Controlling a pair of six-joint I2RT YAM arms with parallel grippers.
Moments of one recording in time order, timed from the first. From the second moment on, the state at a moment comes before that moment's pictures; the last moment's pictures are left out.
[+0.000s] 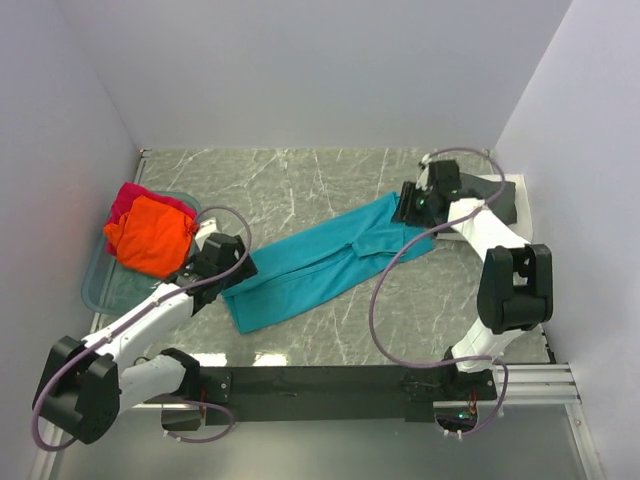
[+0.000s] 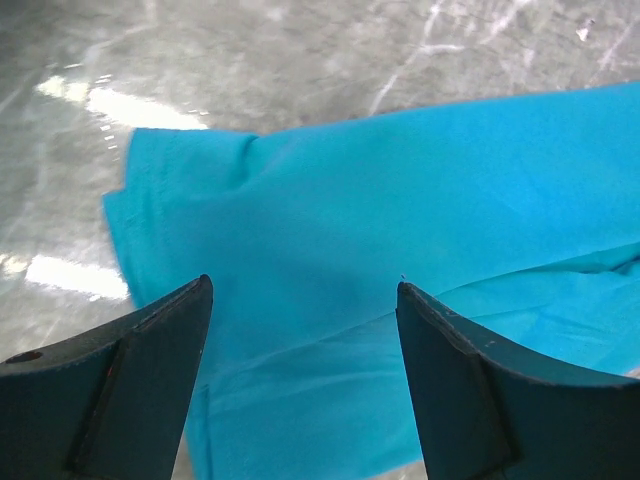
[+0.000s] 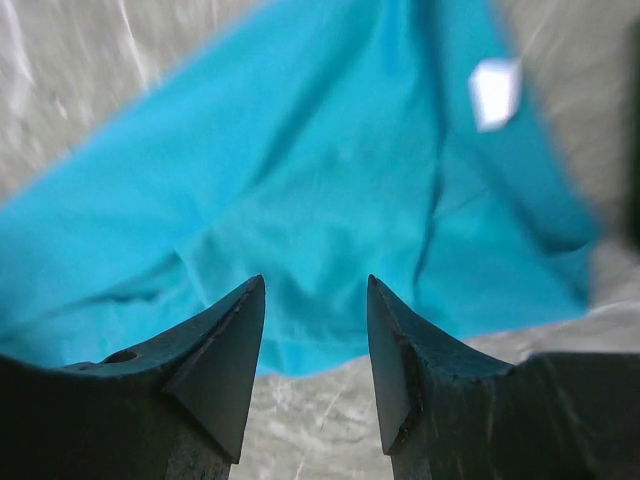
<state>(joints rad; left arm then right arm) -0.44 1.07 0.57 -0.30 -0.30 -0.78 0.08 1.67 1.22 -0.45 -0.26 0.28</state>
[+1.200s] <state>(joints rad) -0.72 1.26 0.48 -0.04 -0.26 -0.92 0.19 1.99 1.42 -0.52 -0.12 0.30</state>
